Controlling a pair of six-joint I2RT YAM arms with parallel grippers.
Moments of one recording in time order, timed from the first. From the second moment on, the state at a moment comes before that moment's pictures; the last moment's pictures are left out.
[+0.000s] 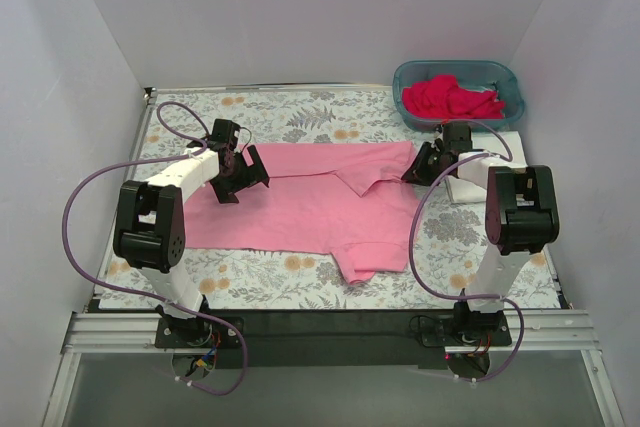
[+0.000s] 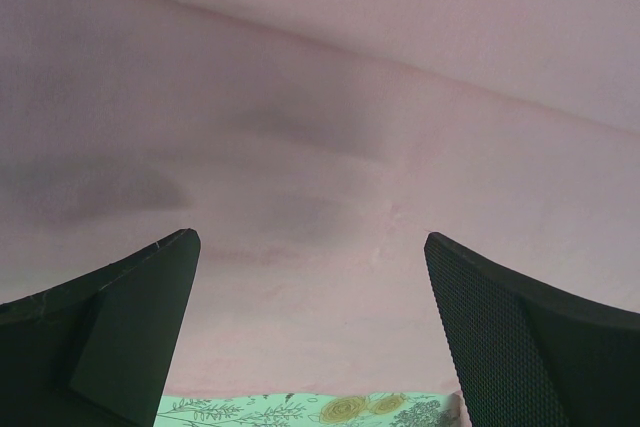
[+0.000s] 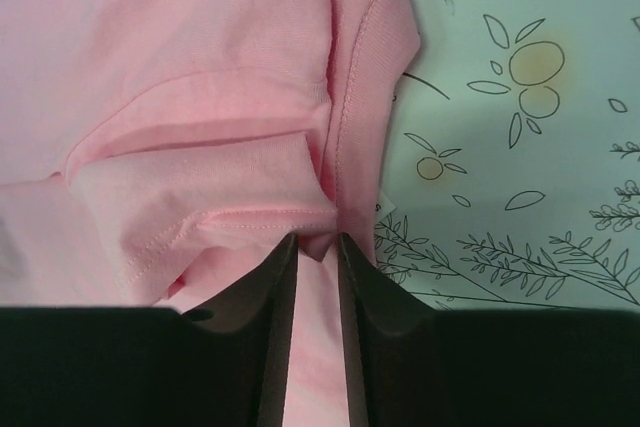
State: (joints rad) left arm -0.19 1.75 1.17 -0.60 0.07 -0.61; right arm 0.06 1.83 1.06 -0.19 -0.38 0.49
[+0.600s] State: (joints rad) left arm -0.19 1.75 1.17 -0.60 0.07 -0.61; right arm 0.06 1.75 1.01 -0.20 -0.42 0.53
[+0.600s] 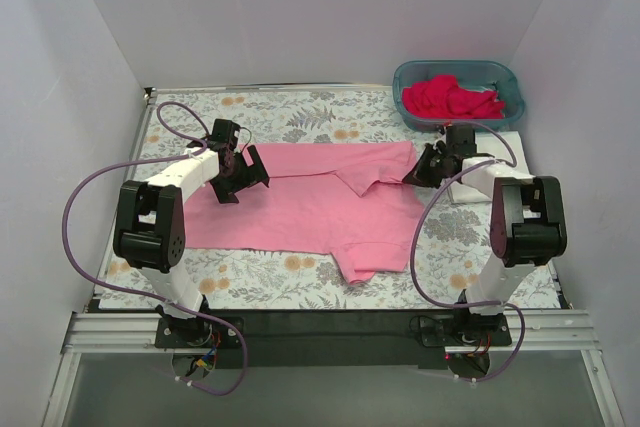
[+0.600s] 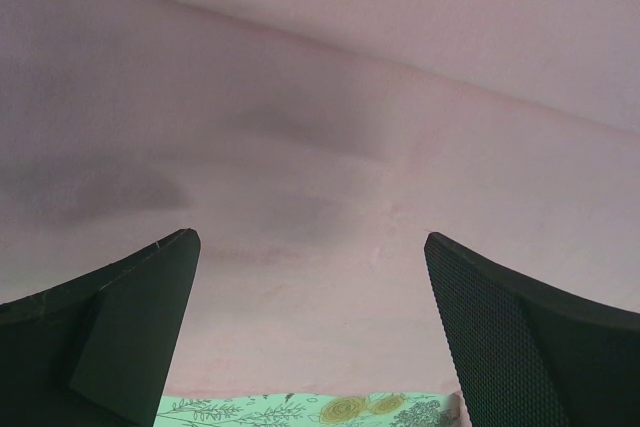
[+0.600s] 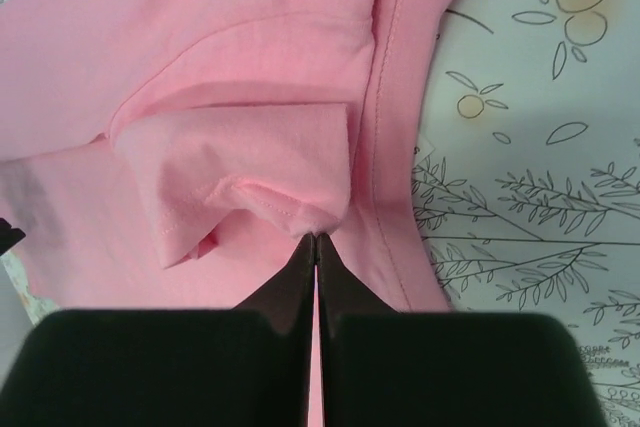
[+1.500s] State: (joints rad) left arm -0.19 1.75 1.15 -0.60 0.09 -0.61; right arm 0.14 1.71 0.94 -0.35 -0.50 0.52
